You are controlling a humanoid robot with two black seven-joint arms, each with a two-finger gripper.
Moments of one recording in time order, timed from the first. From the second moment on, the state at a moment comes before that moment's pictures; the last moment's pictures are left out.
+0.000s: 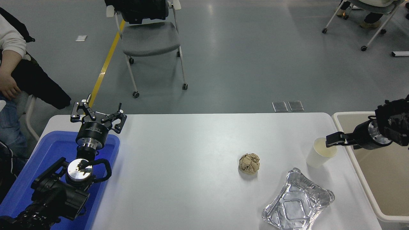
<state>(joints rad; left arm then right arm) -0.56 0.17 -1.05 -0.50 -0.25 -0.56 -0.25 1.24 -0.41 -1.43 0.56 -0.29 0.33 0.47</state>
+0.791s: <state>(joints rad) -0.56 0.17 -1.05 -0.50 -0.25 -0.56 -0.25 1.11 -0.41 -1.31 0.54 -0.29 0.13 0.47</state>
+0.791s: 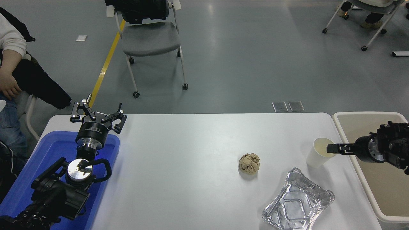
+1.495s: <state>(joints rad) -0.56 0.17 -1.05 -0.50 -0.25 -0.56 -0.25 1.12 -0.41 -1.28 0.55 -0.29 0.12 0.48</state>
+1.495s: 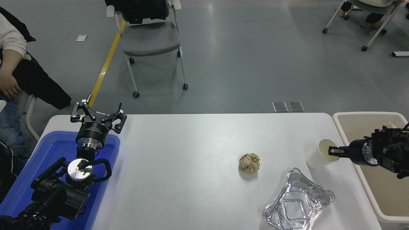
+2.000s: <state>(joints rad) -0.56 0.17 -1.05 -0.50 -0.25 -0.56 -0.25 1.50 -0.49 -1.35 0.82 -0.31 0.25 0.48</state>
